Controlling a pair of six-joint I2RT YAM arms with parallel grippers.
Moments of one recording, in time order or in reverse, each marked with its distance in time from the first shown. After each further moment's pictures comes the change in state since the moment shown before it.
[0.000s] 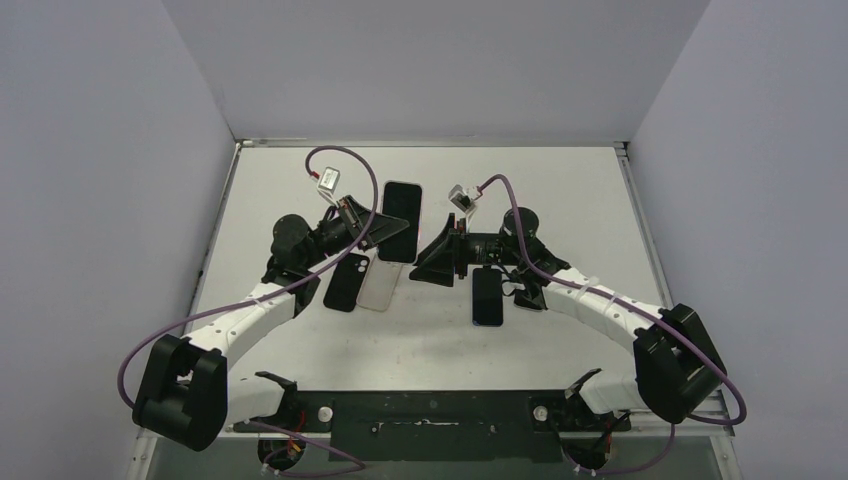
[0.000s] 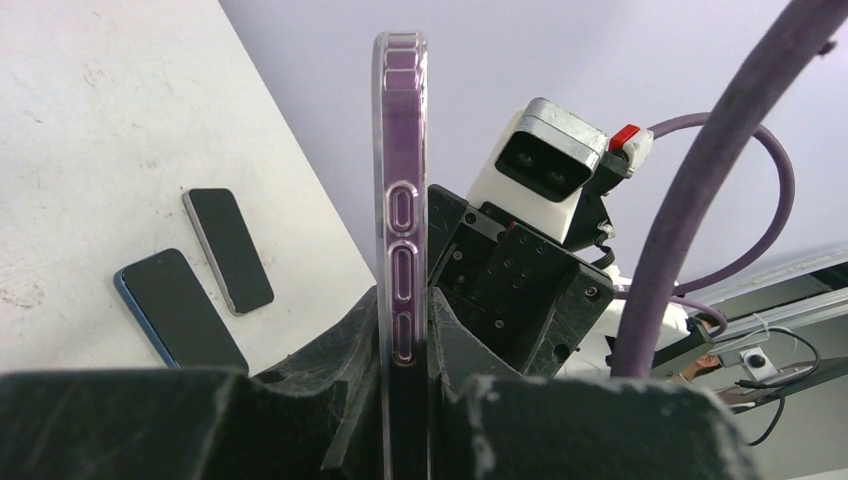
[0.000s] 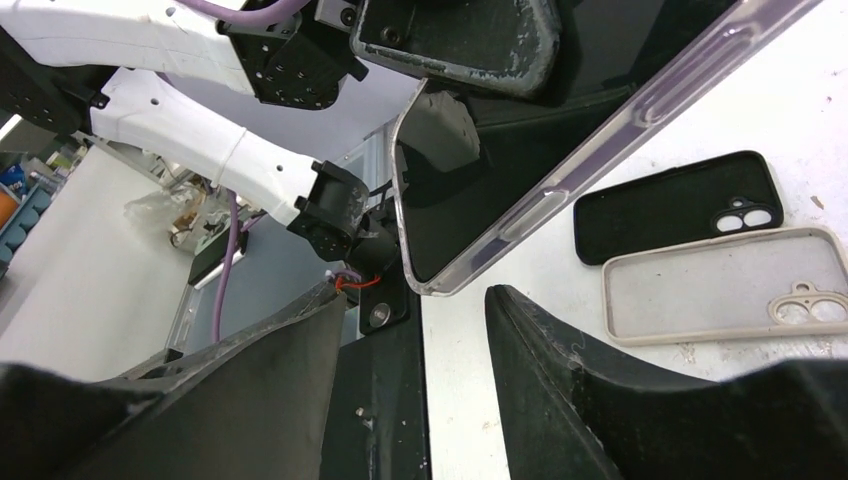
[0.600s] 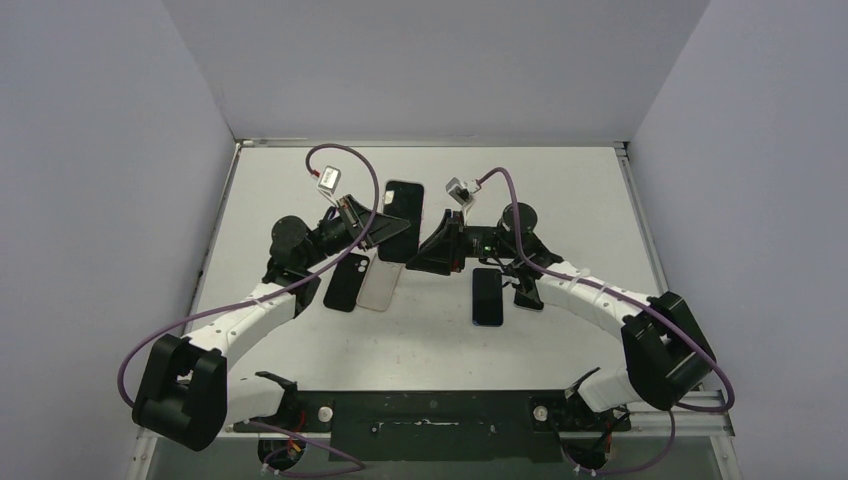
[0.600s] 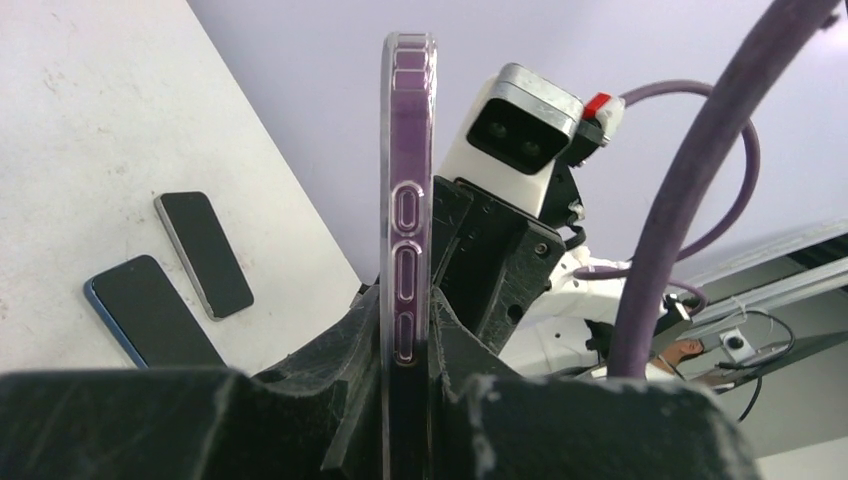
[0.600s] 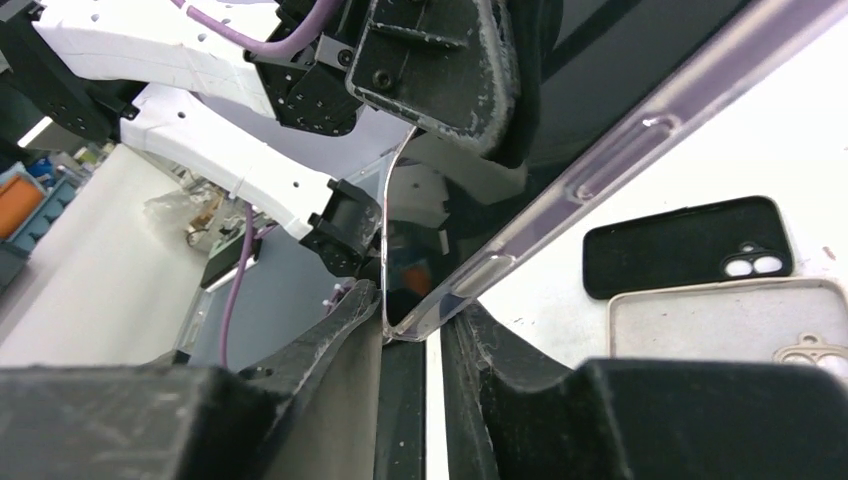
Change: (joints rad) left arm -0.011 0.000 0.000 0.049 0.011 -0.038; right arm -0.001 0.067 0.033 0.142 -0.043 0.049
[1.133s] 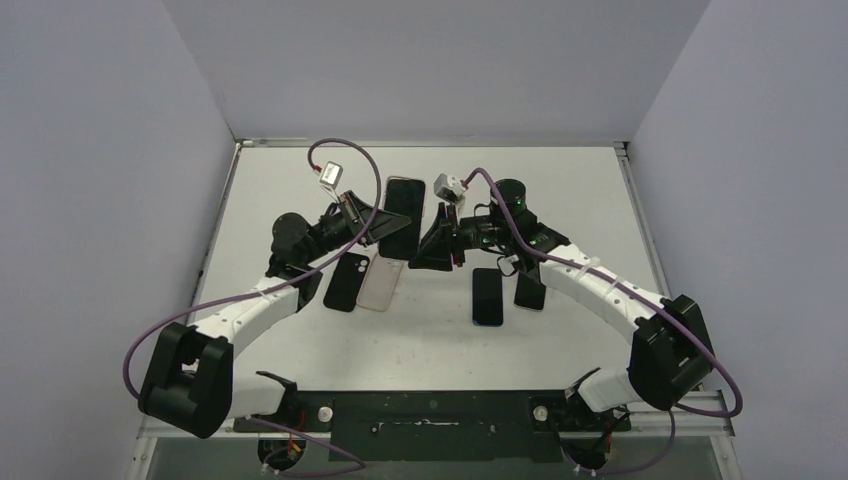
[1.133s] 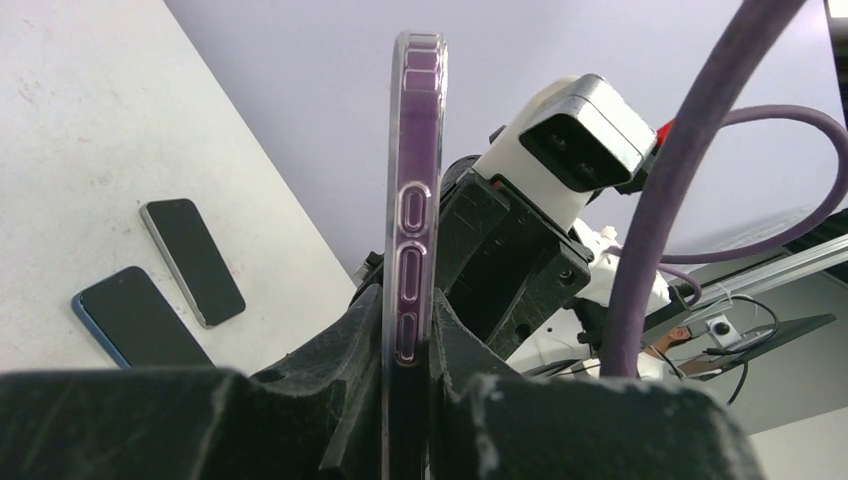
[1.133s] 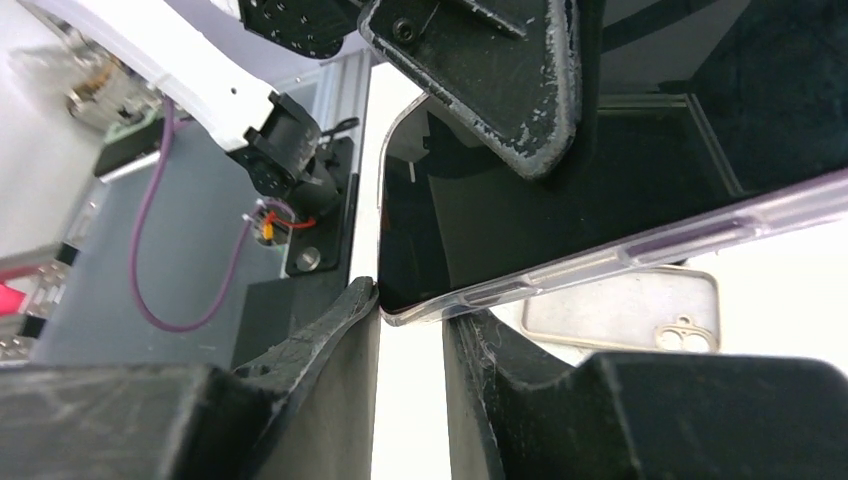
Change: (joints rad) left arm 0.008 0.051 0.018 0.072 0.051 -0.028; right arm -0.005 0.004 0.189 -0.471 -0.067 -0.455
